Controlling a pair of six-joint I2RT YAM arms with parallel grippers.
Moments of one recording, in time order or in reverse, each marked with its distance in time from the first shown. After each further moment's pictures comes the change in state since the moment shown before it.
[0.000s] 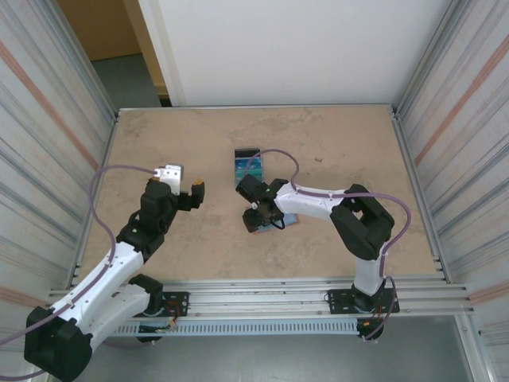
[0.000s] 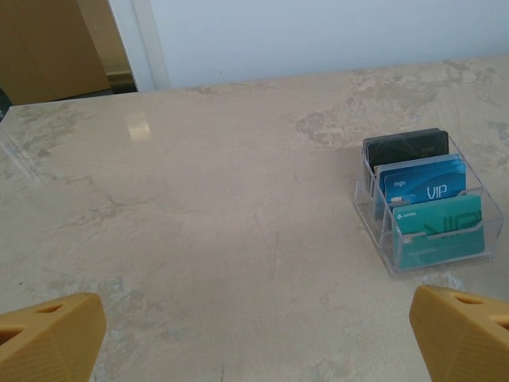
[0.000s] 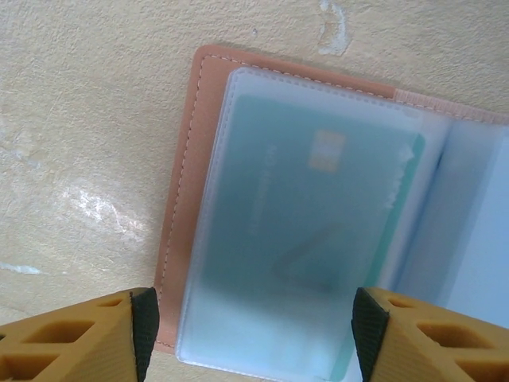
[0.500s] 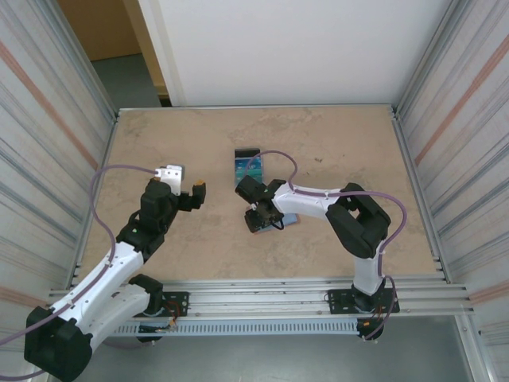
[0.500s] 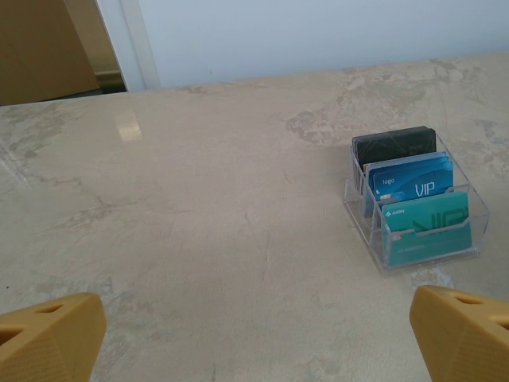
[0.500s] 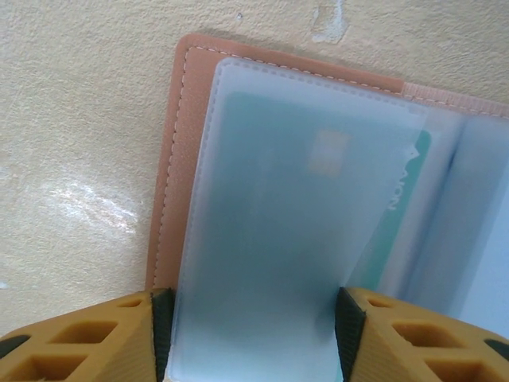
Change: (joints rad) left arm 0.000 0.000 0.000 0.000 0.024 0.000; right arm -0.005 0.029 0.006 0.000 -0.002 0.002
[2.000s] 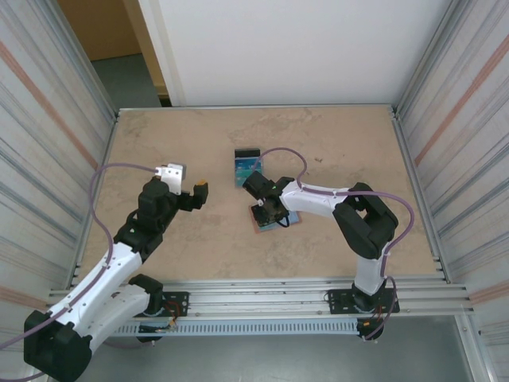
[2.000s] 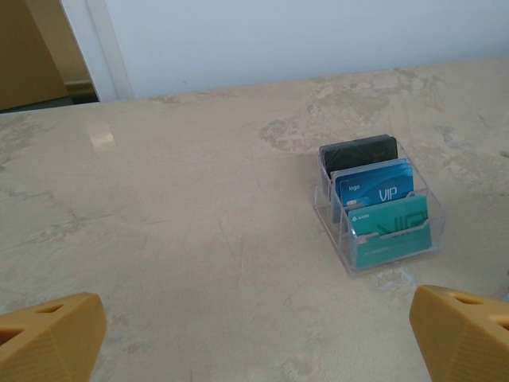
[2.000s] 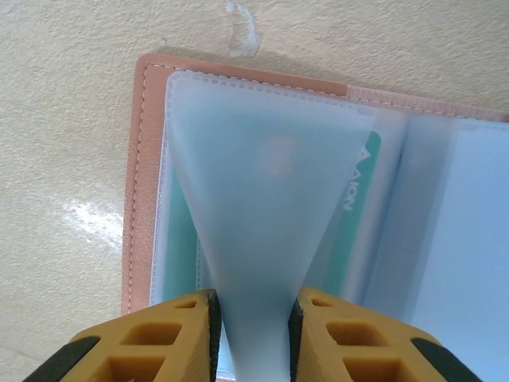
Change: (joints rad) left arm 0.000 -0.018 0.031 -0.026 0.075 0.000; right arm -0.046 -0.045 -0.047 0.029 -0.005 0.036
